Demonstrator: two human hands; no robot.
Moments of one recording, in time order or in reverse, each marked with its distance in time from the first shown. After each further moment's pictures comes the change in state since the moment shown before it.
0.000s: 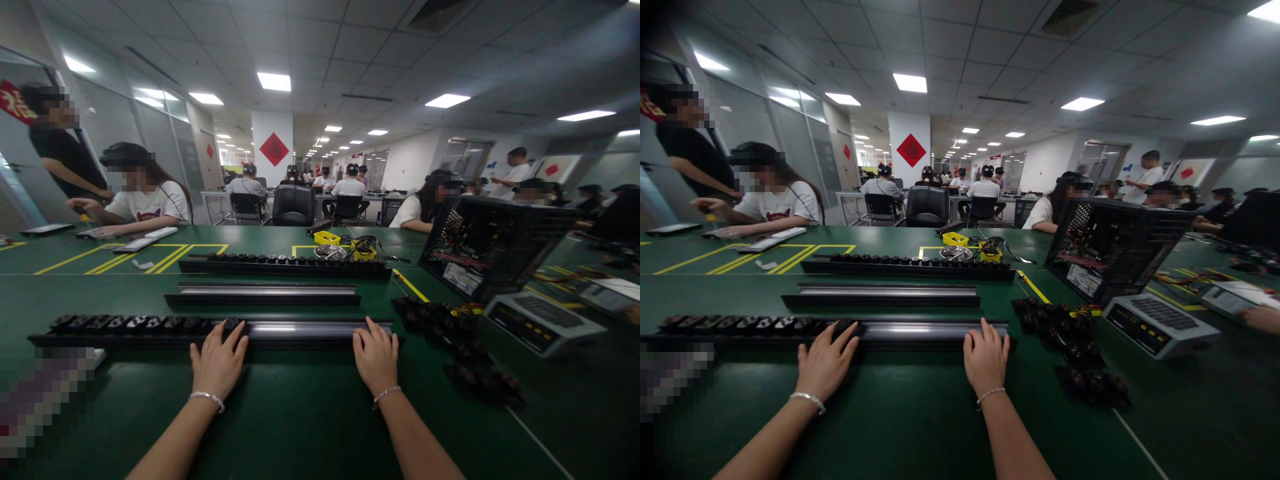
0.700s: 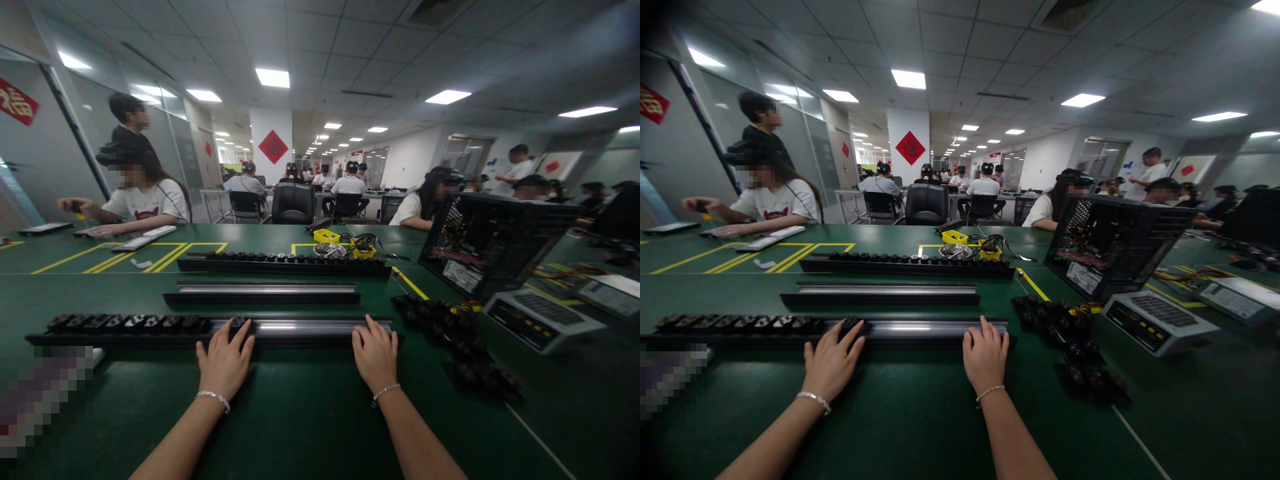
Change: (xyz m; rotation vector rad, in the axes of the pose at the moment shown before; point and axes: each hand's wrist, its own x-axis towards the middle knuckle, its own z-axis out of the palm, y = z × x) left_hand -0.006 0.016 -0.002 0.018 -0.011 0.026; right_hand 0.001 0.001 0.000 0.011 -0.013 0.004
